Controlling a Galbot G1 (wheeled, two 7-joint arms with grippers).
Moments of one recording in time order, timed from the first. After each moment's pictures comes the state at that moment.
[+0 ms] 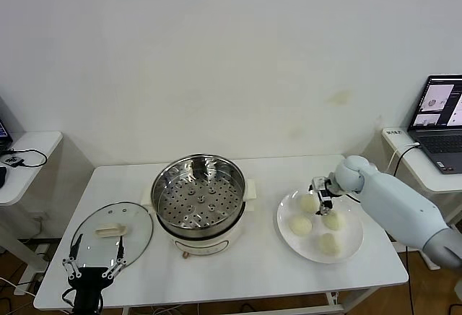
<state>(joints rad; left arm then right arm) 1.81 -1.39 -0.74 -2.09 0.13 -0.23 -0.15 -0.13 0.90 -0.60 1.03 -0.35 -0.12 -0.96</state>
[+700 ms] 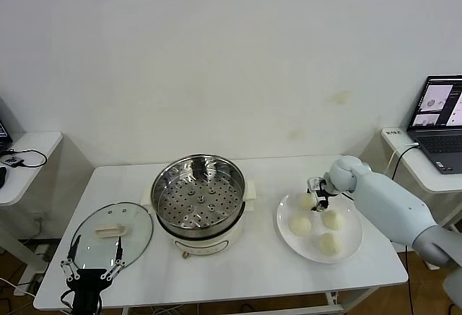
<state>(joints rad) 1.82 -1.40 -0.74 -2.09 0.13 -0.25 -0.15 -0.11 0.91 -0.63 1.01 -0.36 -0.11 -0.97</state>
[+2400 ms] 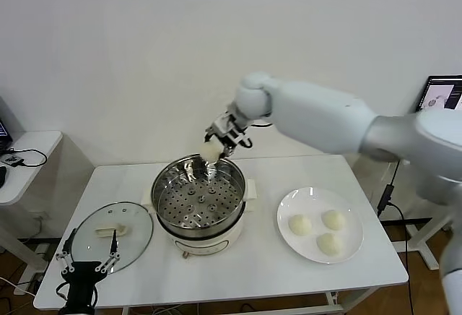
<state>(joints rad) 1.77 -1.36 -0.77 -2.05 0.07 -0.27 -0.14 0.53 1.39 -1.24 1.03 0.05 0.16 -0.90</state>
